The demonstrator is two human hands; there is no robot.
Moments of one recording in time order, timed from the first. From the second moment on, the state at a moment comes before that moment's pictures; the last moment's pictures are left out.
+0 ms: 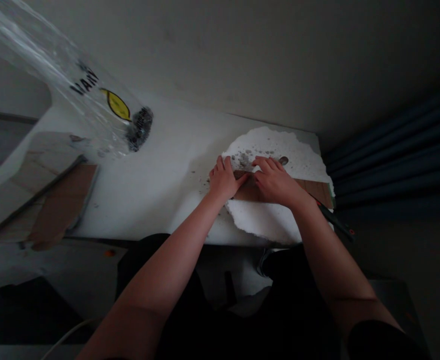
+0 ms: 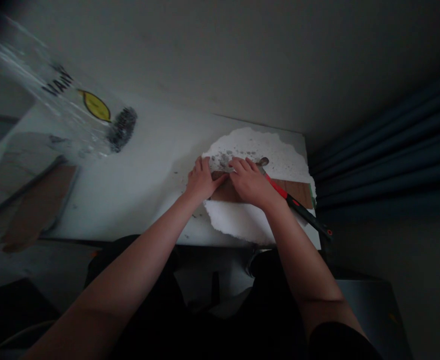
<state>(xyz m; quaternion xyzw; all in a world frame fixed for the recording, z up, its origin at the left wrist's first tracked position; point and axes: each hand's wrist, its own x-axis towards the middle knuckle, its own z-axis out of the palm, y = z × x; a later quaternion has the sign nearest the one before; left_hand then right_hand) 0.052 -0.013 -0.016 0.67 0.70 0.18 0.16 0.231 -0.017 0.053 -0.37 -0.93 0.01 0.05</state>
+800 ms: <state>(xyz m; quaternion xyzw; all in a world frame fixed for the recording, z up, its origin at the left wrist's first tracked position) 0.033 -0.009 0.021 0.81 0.45 0.29 0.22 0.243 -0.021 0.062 -0.42 -0.87 0.08 0.24</state>
